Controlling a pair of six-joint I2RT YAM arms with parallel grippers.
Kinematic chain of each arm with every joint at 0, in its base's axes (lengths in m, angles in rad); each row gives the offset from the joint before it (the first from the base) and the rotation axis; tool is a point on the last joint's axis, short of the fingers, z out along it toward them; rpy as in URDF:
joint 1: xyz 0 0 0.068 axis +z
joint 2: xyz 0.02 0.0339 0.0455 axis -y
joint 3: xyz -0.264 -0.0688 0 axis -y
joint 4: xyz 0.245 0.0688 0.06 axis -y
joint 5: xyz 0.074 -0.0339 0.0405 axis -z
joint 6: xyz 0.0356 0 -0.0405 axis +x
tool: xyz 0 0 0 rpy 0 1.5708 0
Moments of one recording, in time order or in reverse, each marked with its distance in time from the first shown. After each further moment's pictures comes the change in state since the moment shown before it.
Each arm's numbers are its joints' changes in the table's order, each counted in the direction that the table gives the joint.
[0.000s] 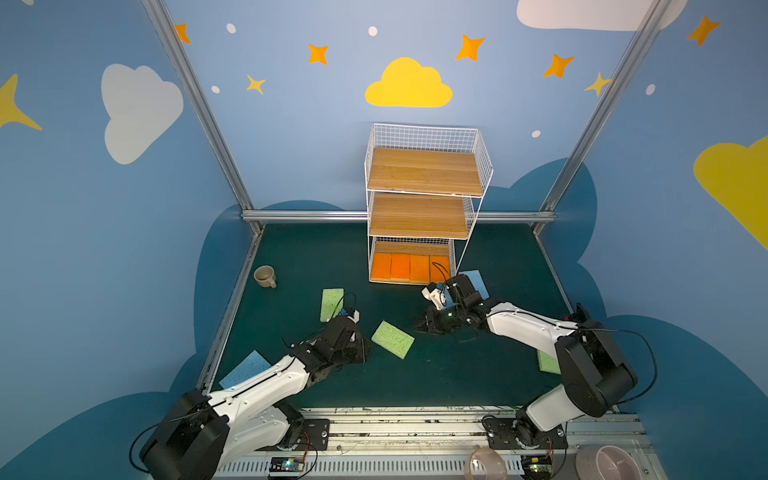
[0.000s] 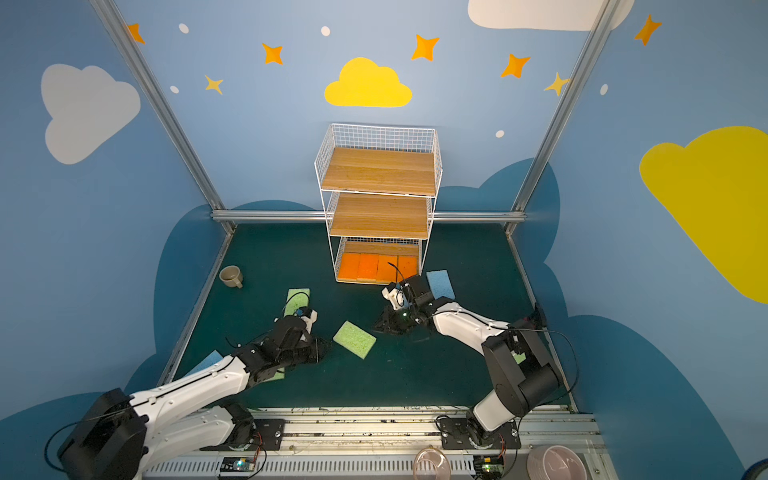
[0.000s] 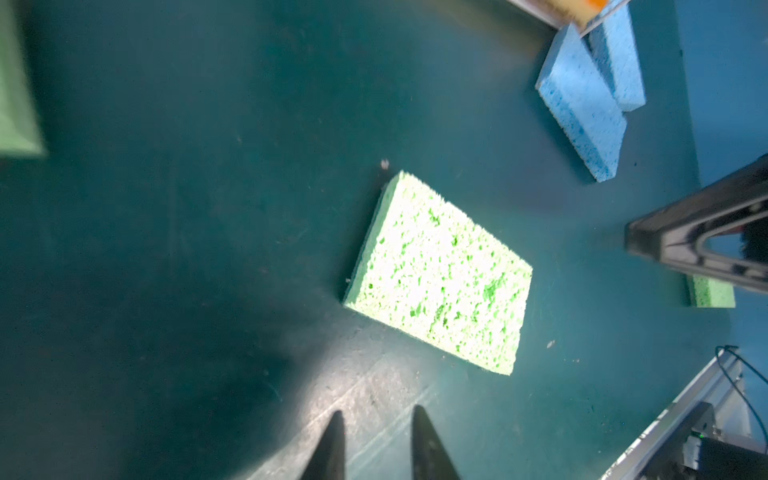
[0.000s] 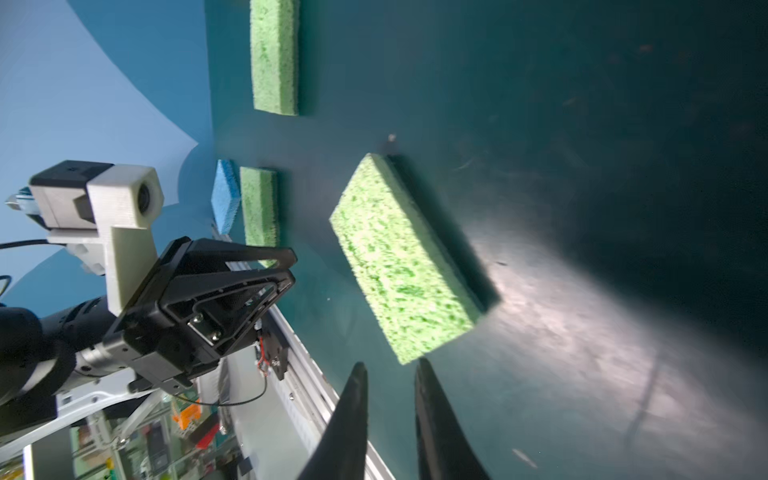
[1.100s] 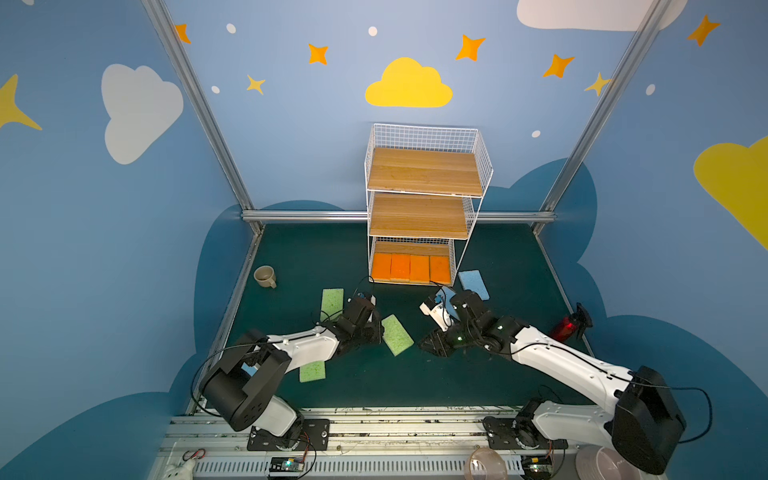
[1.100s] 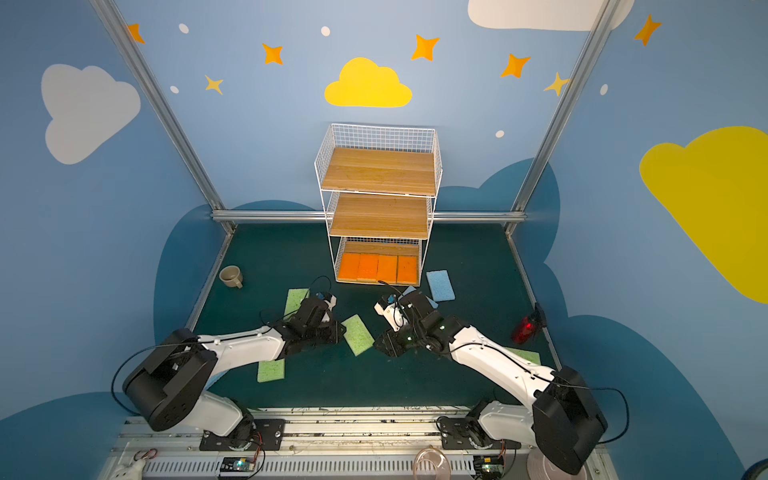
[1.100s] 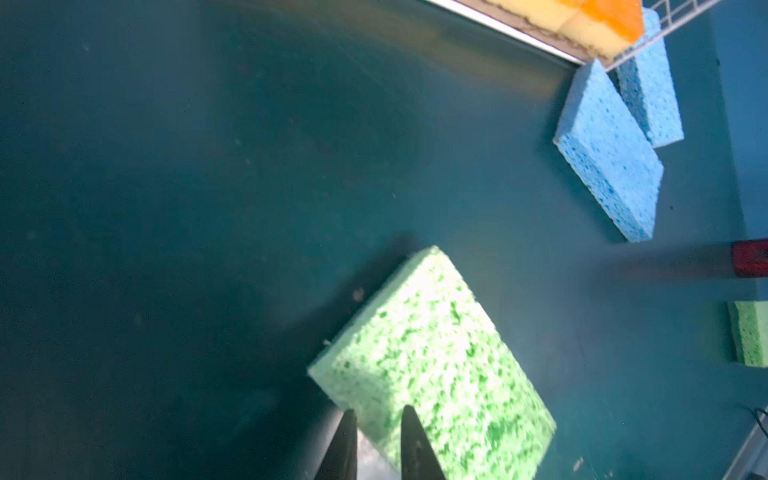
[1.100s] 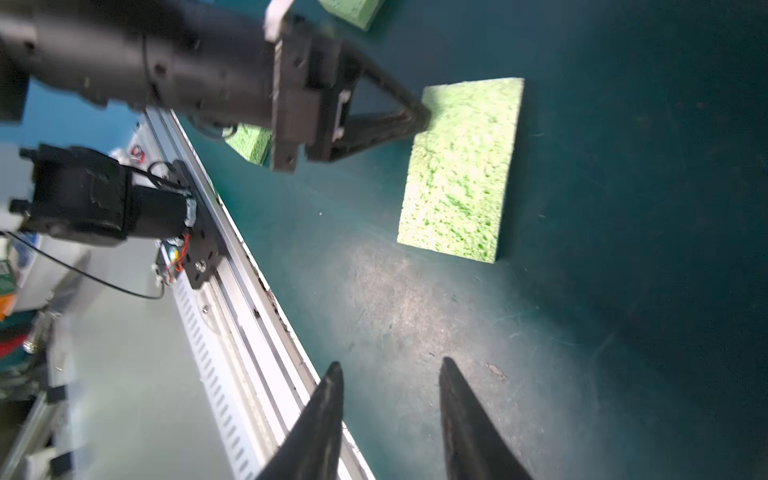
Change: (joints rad) left arm 0.048 -0.404 0.218 0.180 -0.016 0.063; right arm 0.200 0.338 -0.124 -0.106 0.209 -0.351
